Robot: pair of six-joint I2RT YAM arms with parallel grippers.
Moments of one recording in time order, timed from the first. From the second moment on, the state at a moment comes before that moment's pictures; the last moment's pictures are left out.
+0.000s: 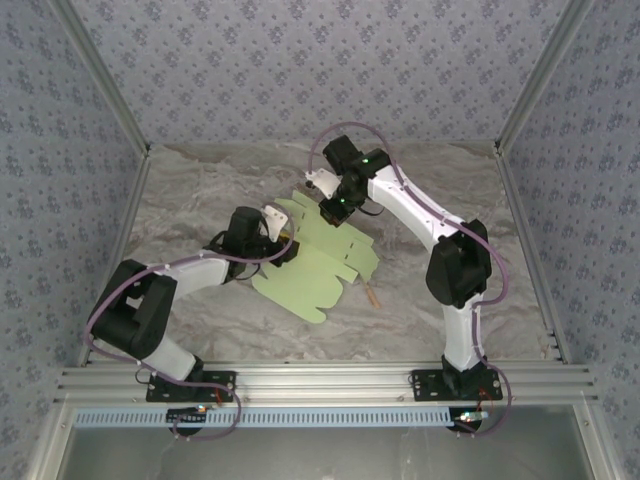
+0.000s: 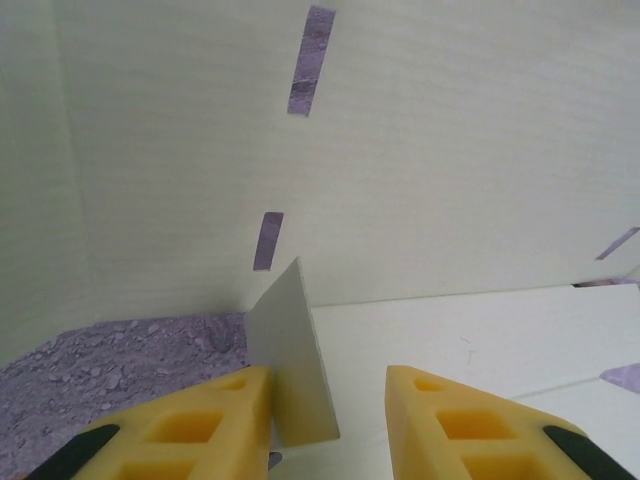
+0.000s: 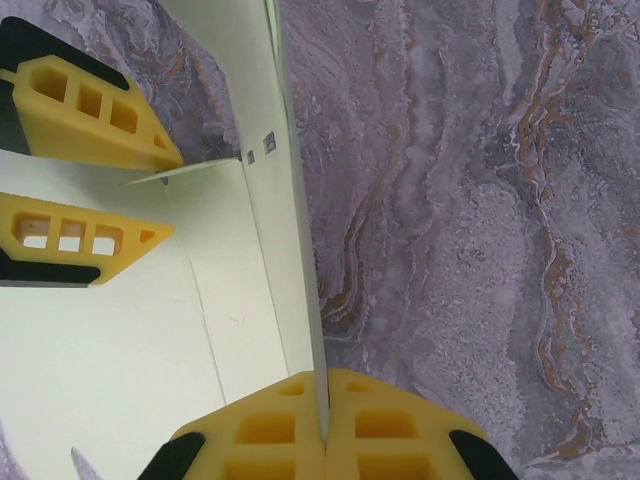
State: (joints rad) left arm -0.48 1.55 0.72 0.17 0.36 -0.05; right arm 0.59 2.01 1.91 -1.09 -0.21 -0.25
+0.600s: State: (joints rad) left arm -0.40 1.51 0.71 0.18 0.48 -0.14; right arm 0.59 2.01 1.91 -1.06 -0.21 -0.26
